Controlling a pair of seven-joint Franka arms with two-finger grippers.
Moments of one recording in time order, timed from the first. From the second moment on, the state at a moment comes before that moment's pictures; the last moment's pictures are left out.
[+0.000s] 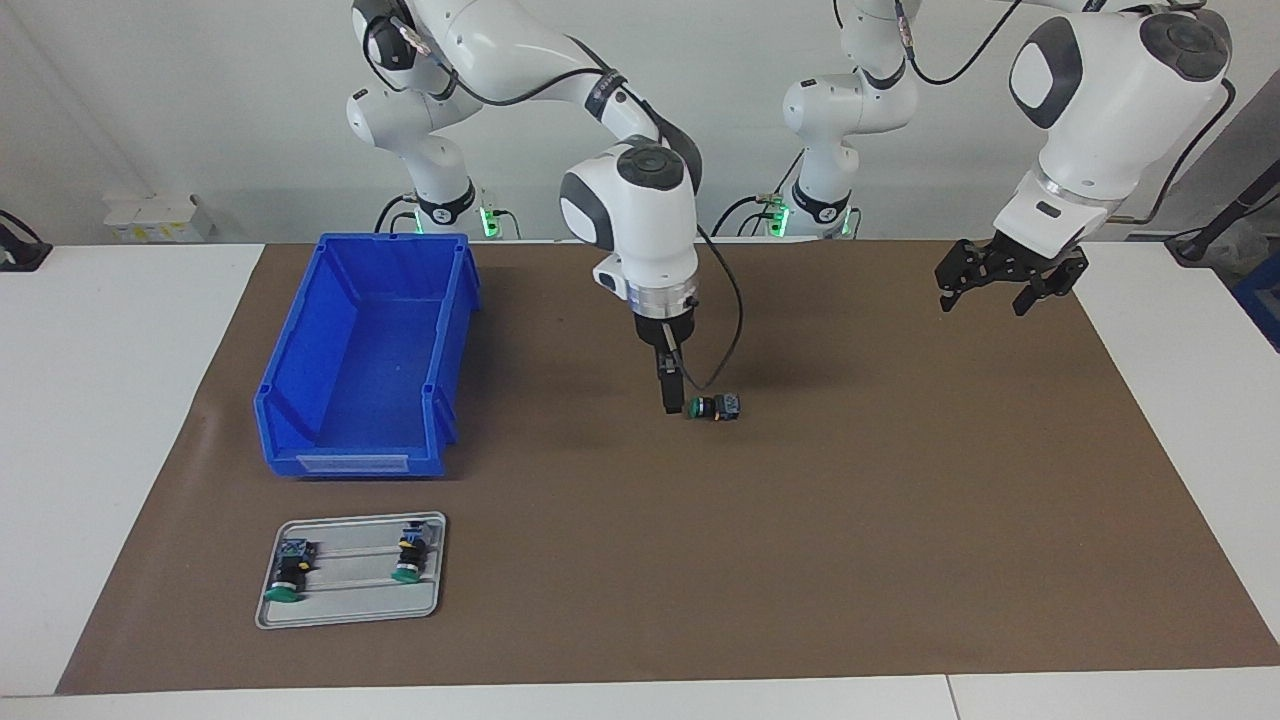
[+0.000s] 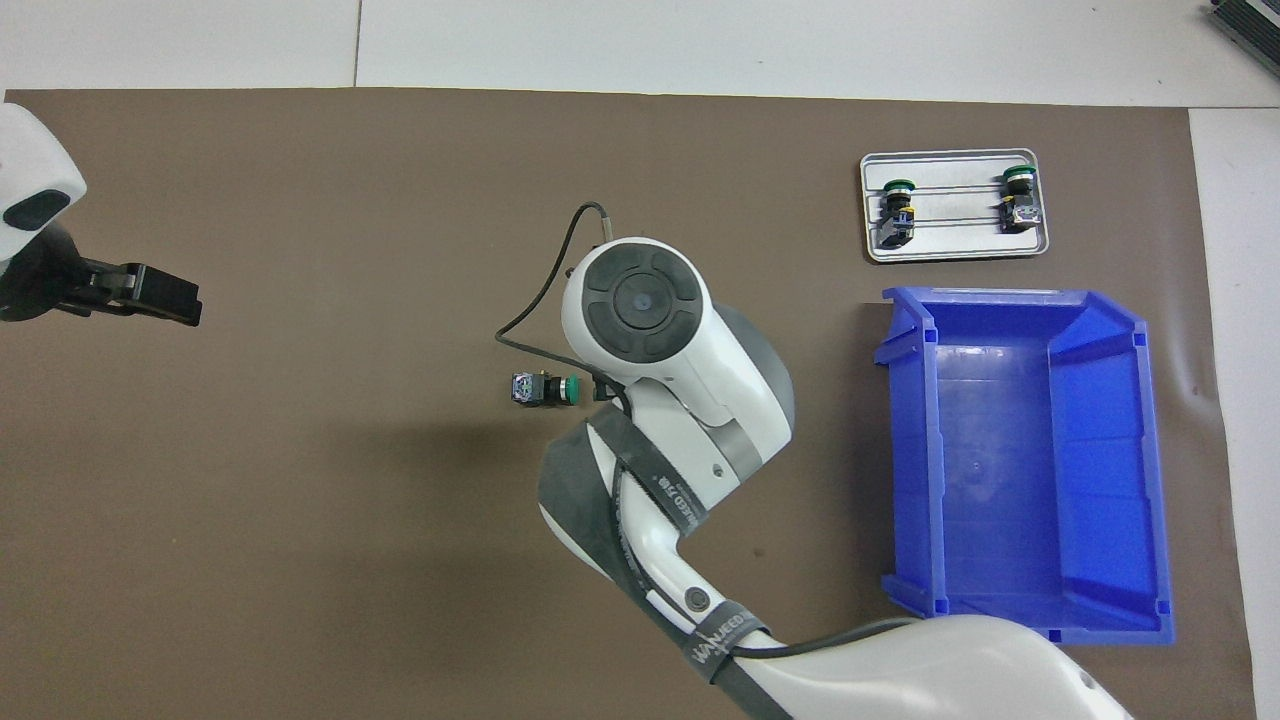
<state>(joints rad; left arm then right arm) 0.02 0.04 -0.08 -1.62 0.00 1.66 0.09 0.53 0.37 0.07 -1.57 -0.05 2.13 2.13</state>
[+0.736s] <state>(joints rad) 0.02 0.04 -0.09 -1.62 0.00 1.66 0.09 0.21 0.03 0.07 -1.84 -0.04 1.98 1.32</state>
